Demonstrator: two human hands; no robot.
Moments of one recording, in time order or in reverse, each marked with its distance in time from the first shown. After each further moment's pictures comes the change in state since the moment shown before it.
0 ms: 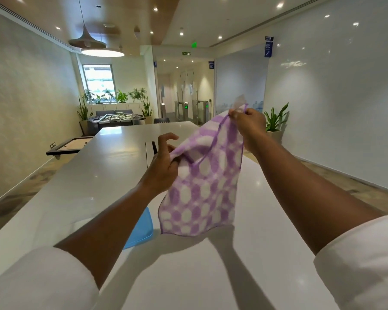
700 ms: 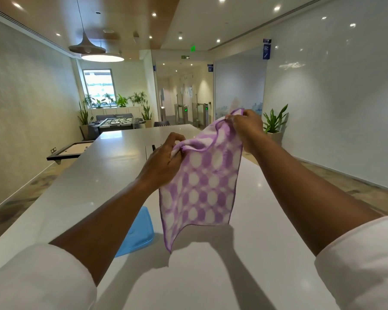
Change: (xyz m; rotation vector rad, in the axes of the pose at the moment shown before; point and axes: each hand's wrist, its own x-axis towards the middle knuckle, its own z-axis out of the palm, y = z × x) left_hand 0.015 0.017 -0.013 0.216 -0.029 0.065; right_hand 0.006 -0.001 0.000 -0.039 -0.059 0.041
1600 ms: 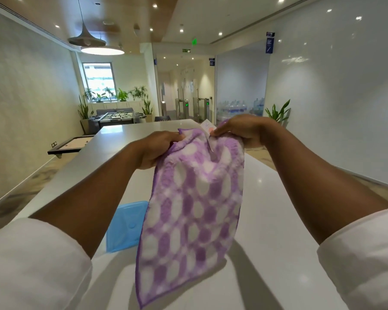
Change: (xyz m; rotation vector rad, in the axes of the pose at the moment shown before) left_hand 0.028 0.025 -0.038 -0.593 -0.416 -0.659; right_hand 0.007 -0.004 -0.004 -0.334 -0.730 0.249
